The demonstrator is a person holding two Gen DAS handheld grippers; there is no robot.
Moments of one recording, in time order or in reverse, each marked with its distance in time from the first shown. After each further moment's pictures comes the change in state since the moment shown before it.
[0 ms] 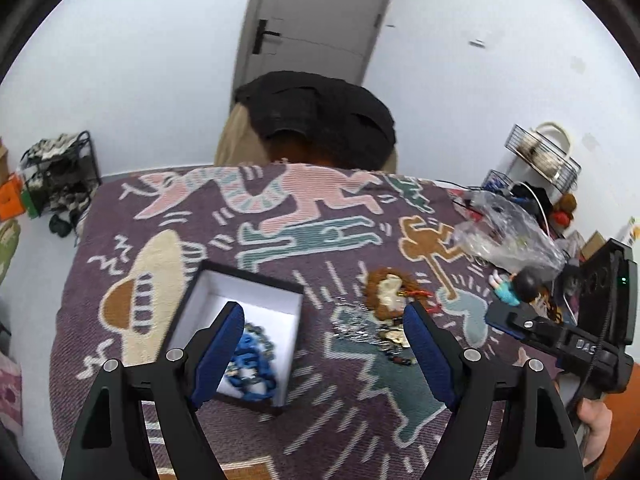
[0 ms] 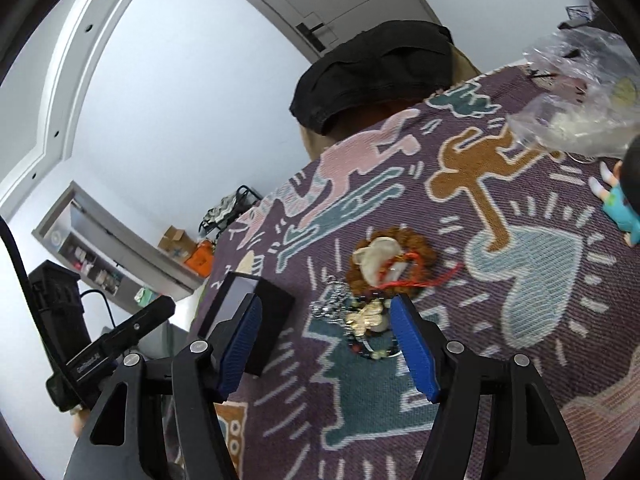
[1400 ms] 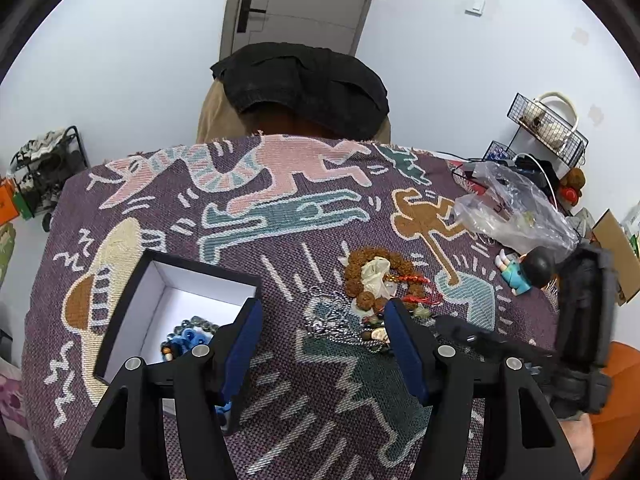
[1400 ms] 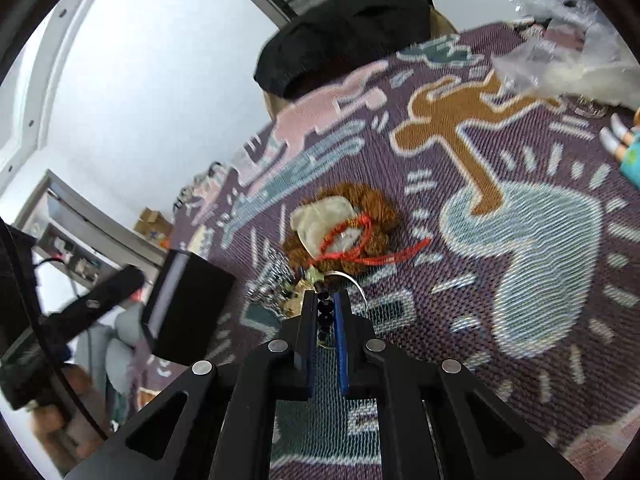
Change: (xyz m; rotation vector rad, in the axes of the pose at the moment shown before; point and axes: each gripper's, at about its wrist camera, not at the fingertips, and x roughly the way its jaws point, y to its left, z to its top) left arm 0.051 -0.028 -0.002 0.026 0.092 0.008; right arm 0.038 -0.033 -0.010 0.011 0.060 -0.045
